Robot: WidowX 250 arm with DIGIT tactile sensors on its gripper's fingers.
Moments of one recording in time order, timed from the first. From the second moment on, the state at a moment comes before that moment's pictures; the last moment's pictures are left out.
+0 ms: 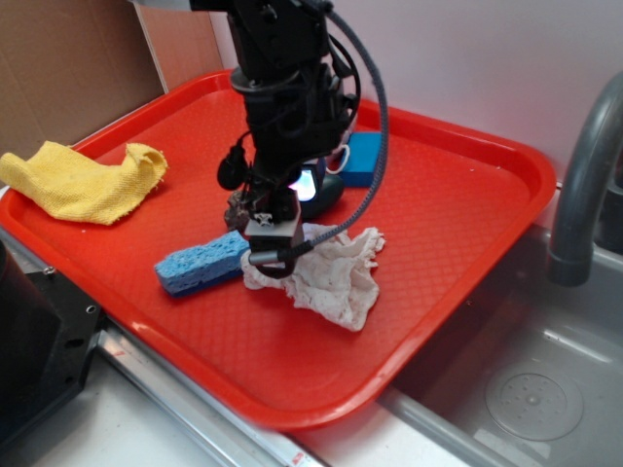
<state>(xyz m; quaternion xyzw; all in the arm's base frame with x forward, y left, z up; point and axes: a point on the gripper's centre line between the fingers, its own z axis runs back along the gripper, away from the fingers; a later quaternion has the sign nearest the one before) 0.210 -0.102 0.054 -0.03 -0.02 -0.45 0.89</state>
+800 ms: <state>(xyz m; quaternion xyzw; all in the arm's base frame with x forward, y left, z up) 0.181 -0.121 0.049 -0.01 -0.01 -0.53 0.85</state>
